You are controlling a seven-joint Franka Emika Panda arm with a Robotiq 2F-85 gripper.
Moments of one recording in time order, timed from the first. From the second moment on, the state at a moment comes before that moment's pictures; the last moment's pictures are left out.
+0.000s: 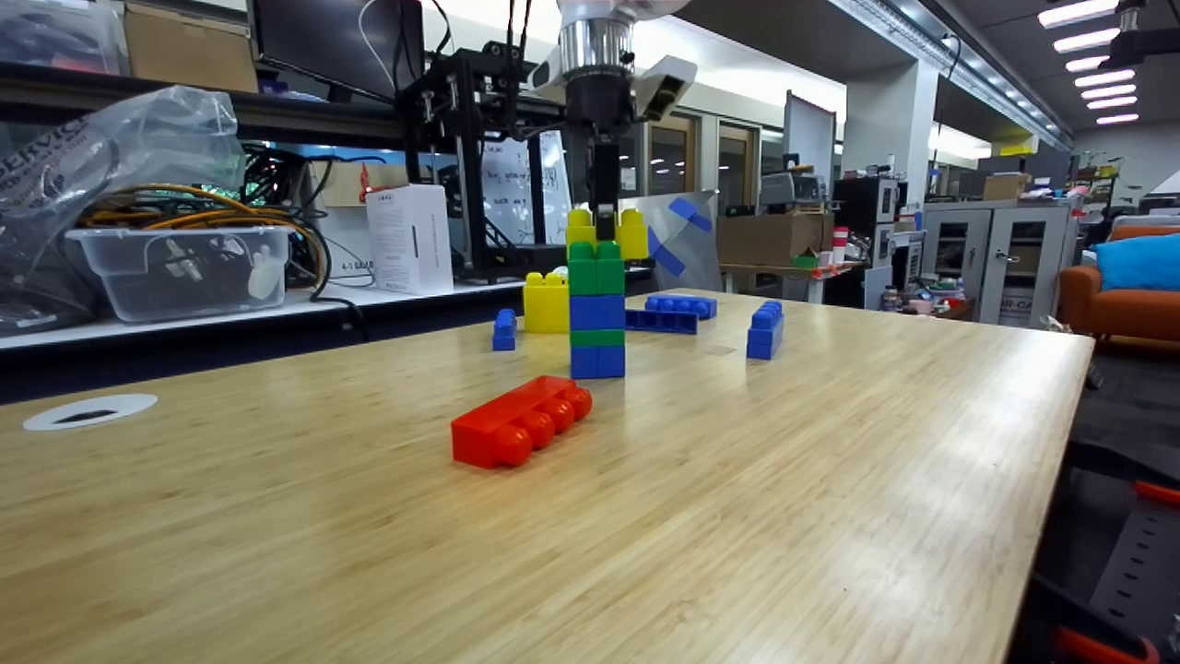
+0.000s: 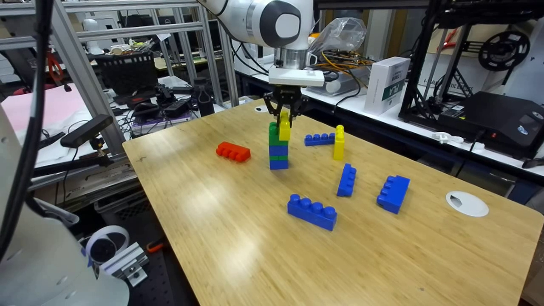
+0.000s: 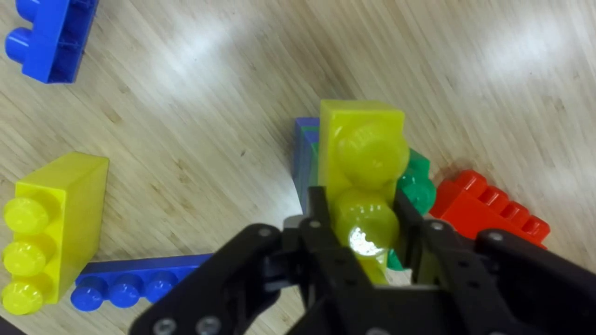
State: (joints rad) arm 0.09 0.28 0.13 -1.89 0.04 2.09 -0.86
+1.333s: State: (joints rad) arm 0.00 0.07 0.06 -2.13 -0.01 2.10 -0.96
